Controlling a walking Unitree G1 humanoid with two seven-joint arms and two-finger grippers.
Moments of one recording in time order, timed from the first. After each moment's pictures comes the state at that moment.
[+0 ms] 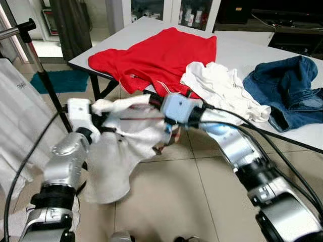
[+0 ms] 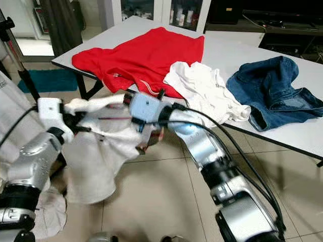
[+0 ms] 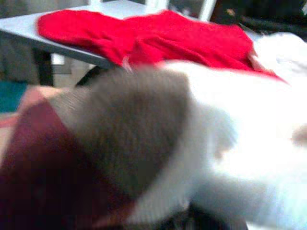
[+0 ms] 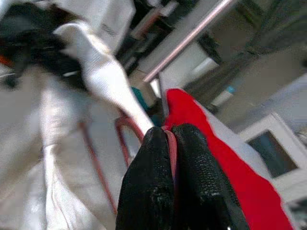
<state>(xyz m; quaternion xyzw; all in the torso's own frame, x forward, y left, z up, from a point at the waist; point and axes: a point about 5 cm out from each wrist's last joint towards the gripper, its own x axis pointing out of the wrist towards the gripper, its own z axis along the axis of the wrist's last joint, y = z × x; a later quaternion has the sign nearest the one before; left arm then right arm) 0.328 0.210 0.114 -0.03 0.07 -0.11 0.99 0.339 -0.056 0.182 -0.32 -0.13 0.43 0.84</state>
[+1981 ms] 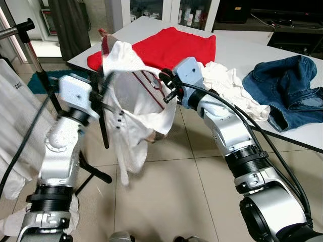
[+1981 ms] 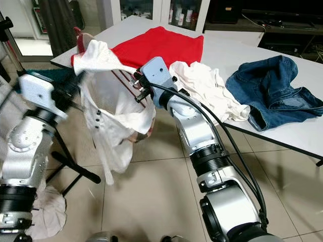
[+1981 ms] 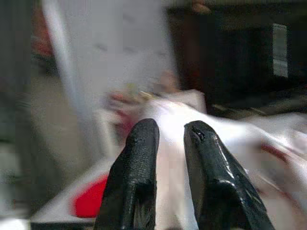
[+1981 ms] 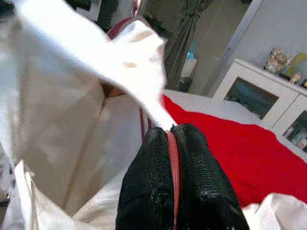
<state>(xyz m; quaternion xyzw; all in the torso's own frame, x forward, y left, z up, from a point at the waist) 0.318 0.207 0.206 0.12 -0.24 -0.09 0.96 0.364 -0.060 0.201 -0.13 -0.06 0.33 0.93</state>
